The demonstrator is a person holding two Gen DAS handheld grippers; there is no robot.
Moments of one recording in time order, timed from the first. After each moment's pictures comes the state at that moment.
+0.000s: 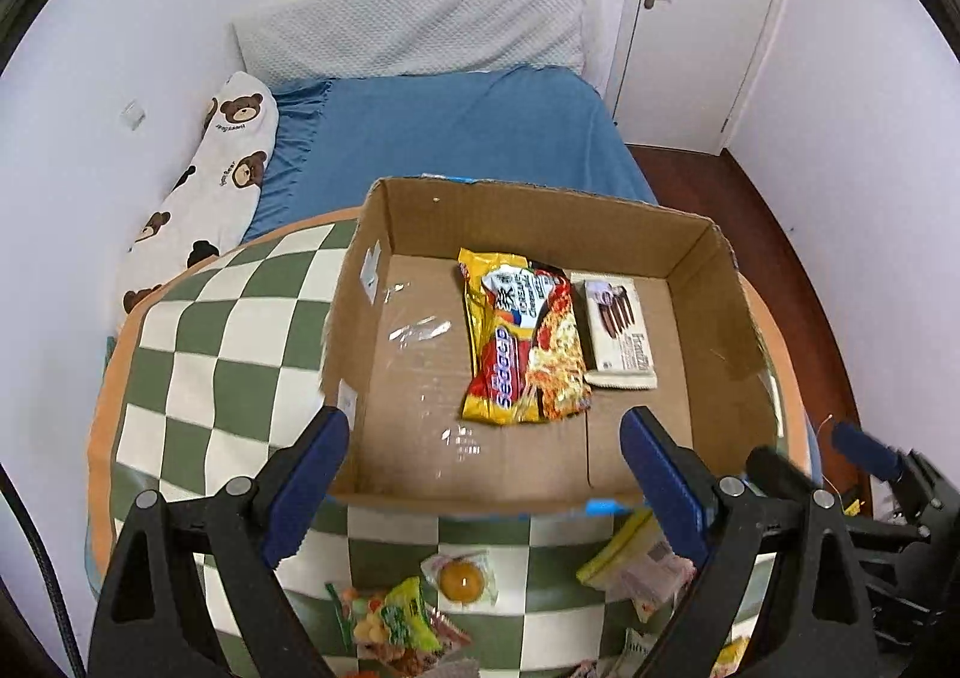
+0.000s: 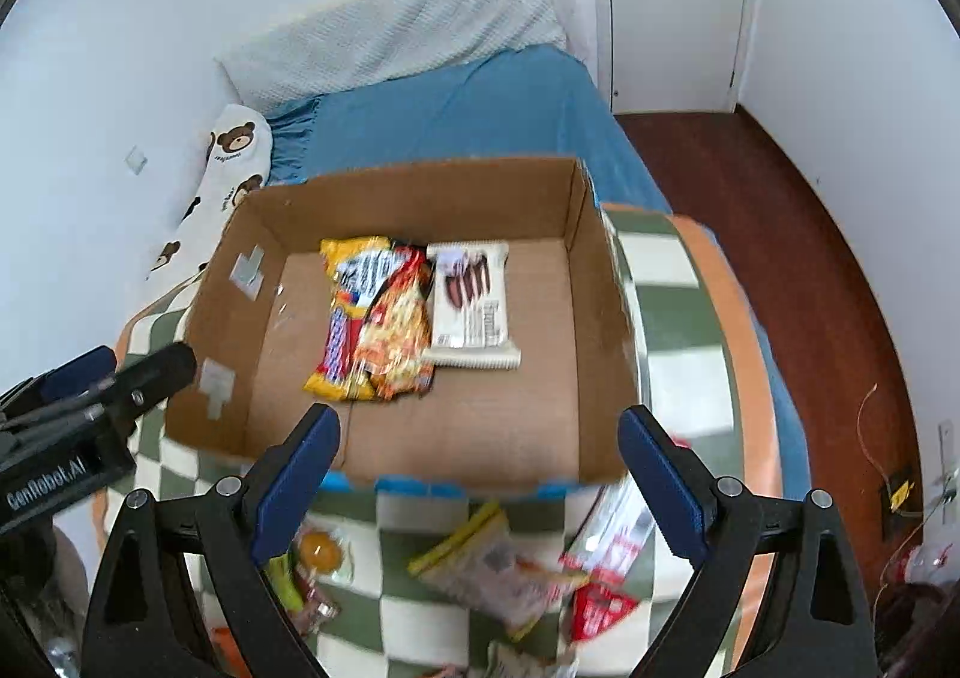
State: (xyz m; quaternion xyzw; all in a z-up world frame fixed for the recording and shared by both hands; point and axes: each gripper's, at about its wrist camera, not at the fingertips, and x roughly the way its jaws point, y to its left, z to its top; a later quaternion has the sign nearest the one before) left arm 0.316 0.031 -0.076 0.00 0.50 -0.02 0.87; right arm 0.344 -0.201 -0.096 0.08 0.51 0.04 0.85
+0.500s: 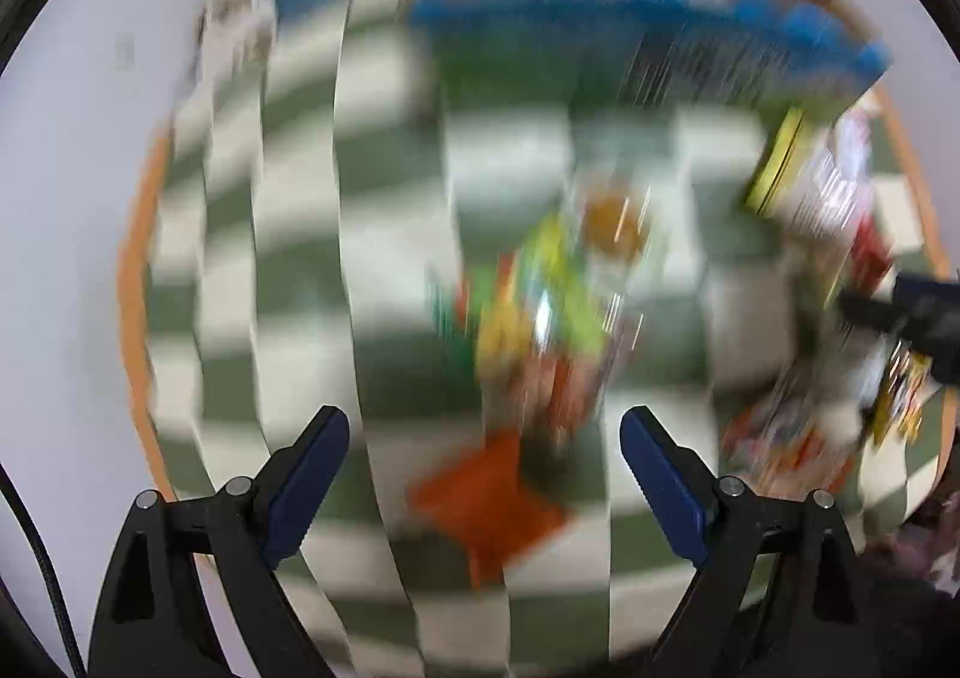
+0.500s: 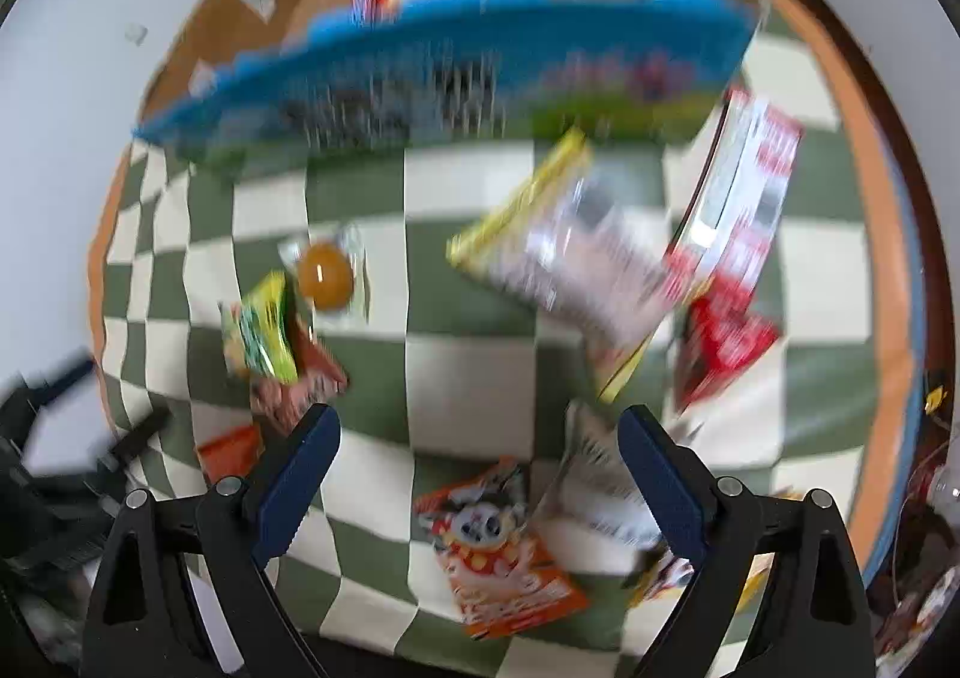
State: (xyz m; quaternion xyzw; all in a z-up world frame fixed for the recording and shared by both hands) left arm 0.169 0.107 -0.220 0.10 0.67 0.01 0.74; right arm 0.230 -0.159 -0.225 0.10 0.67 0.10 0.73
